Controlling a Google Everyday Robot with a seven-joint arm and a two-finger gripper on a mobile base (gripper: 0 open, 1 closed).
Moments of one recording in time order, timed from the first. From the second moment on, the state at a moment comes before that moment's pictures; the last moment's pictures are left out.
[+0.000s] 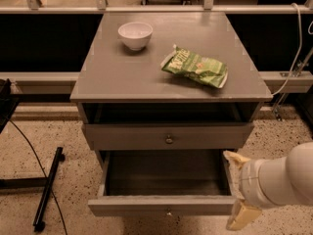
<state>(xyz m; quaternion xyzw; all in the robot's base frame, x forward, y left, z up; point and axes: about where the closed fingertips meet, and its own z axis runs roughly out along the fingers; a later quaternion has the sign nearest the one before) 0.374 -0.190 0.710 -0.66 0.72 -0.01 0.23</state>
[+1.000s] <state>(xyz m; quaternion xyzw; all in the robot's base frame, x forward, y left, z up) 0.348 -0.184 0.580 -0.64 0.73 0.07 0.22</state>
